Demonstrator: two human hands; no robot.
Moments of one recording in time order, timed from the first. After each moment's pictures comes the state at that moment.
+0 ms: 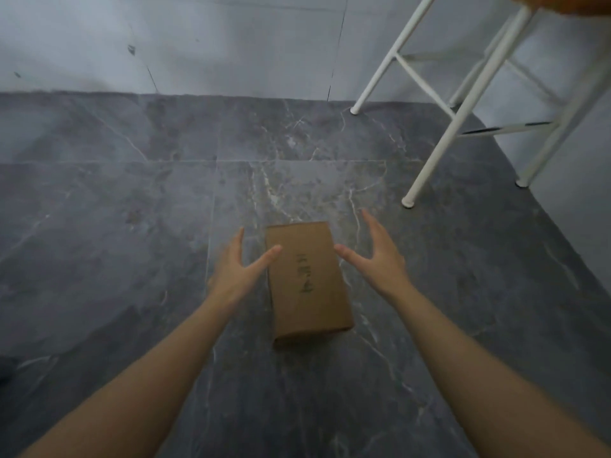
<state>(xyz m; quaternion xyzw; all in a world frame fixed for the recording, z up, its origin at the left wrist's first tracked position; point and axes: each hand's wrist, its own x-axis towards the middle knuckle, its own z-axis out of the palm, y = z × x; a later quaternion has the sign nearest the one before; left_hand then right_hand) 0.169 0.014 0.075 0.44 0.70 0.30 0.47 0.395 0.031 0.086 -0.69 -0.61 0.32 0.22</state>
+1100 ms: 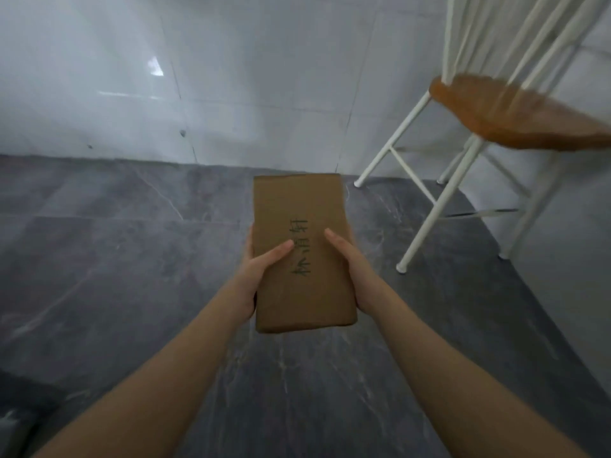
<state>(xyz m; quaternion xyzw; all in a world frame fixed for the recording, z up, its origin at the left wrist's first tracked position) 0.156 0.032 0.230 0.26 0.47 0.50 0.68 0.326 0.059 0.231 -0.44 -0.40 0.69 0.42</state>
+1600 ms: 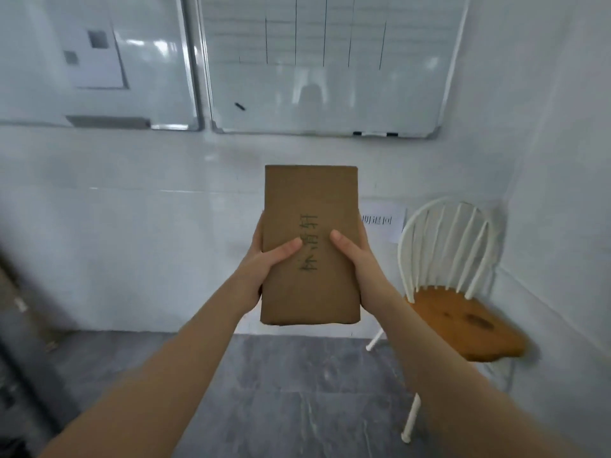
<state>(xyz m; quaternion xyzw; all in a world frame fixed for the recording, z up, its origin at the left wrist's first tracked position) 0.102 -0.026 0.865 0.48 0.40 0.58 0.52 0.274 0.012 0.852 -0.27 -0.57 0.56 0.54</state>
